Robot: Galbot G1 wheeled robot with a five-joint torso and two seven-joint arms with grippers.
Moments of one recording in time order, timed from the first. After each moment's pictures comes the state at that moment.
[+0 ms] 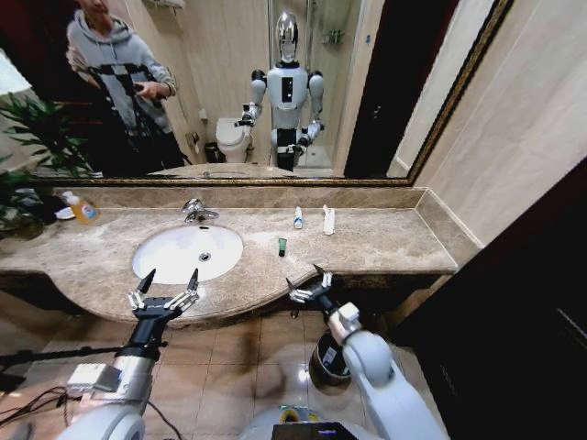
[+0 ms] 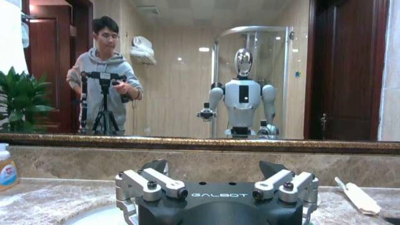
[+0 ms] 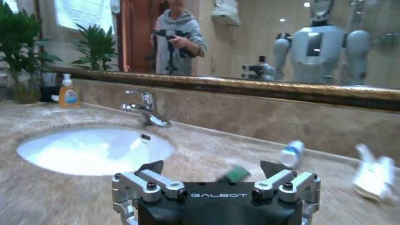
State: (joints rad) left arm 1.84 -1.36 -0.82 -2.47 -0.37 0.04 0.05; right arm -1.16 1.37 0.17 1.92 0.06 -0.21 -0.14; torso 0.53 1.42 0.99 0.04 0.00
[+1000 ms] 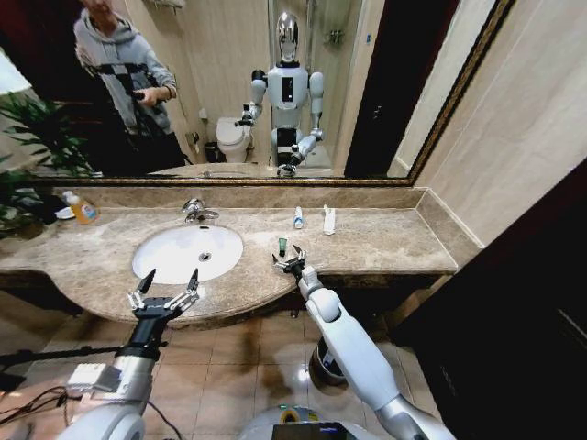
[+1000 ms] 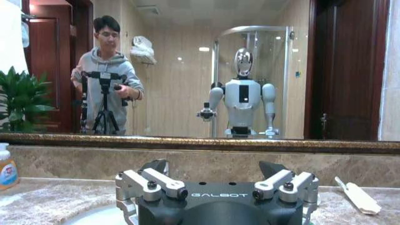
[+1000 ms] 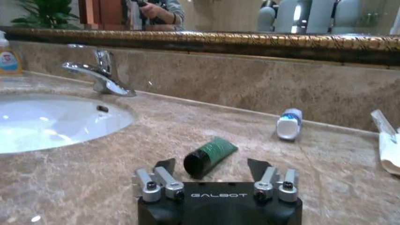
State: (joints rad) left arm 1.84 -1.36 -0.82 -2.47 -0.37 0.04 0.05; right arm -0.89 1.46 0.10 1.48 0.06 -0.13 -0.01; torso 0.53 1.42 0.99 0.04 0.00
